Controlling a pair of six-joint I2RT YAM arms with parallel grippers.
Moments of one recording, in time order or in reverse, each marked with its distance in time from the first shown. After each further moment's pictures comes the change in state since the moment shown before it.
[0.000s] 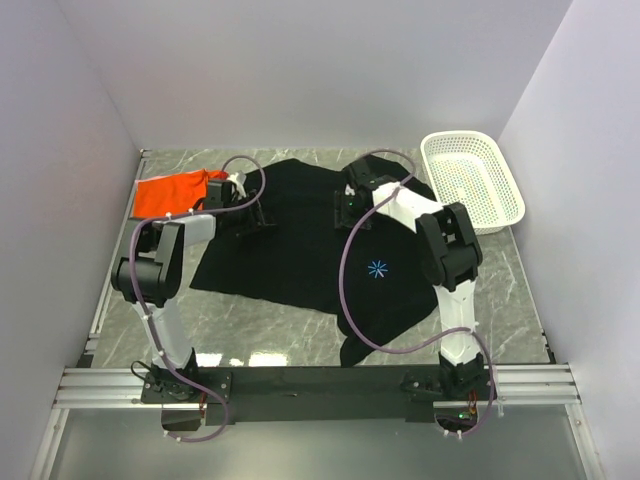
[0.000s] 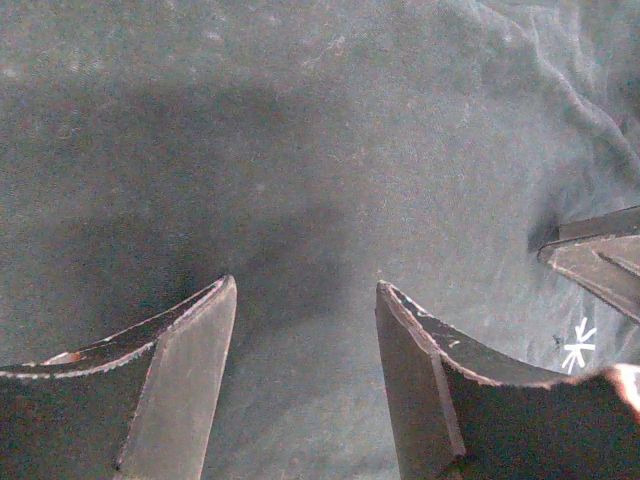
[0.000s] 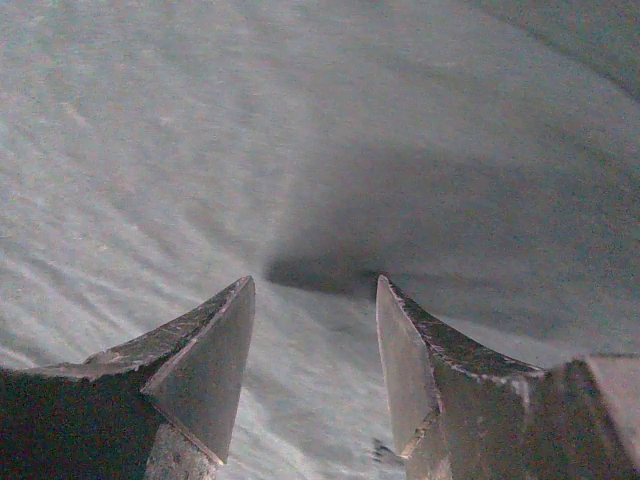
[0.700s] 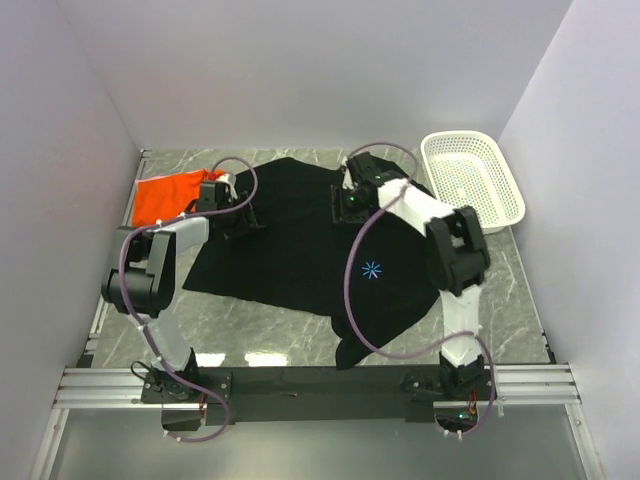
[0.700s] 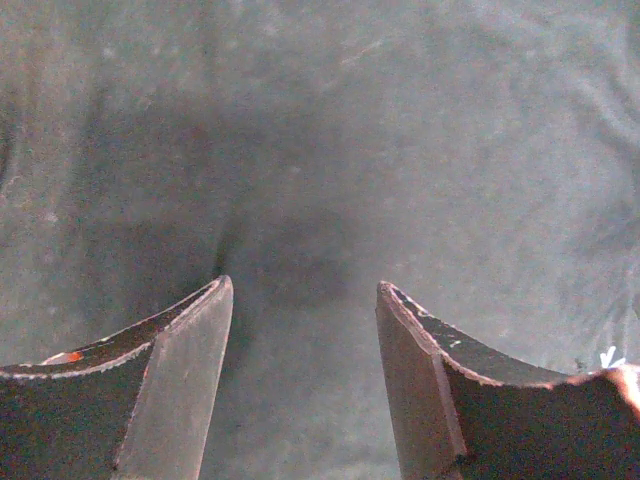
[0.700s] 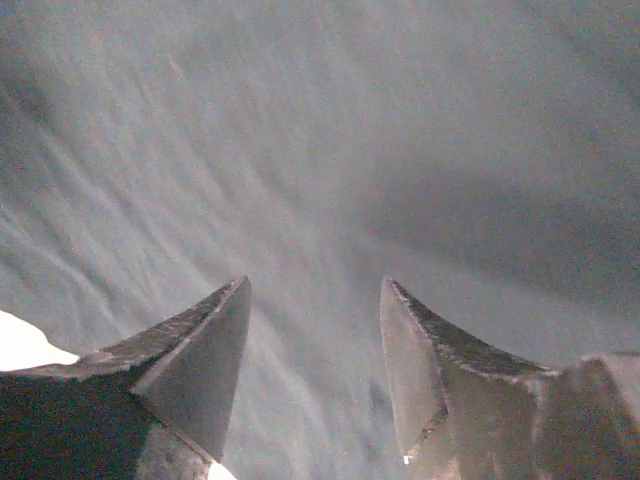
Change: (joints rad) left arm 0.021 -0.092 -0.050 -0.069 -0.106 0.013; right arm 0.001 -0.031 0.054 -0.021 -0.156 -0.080
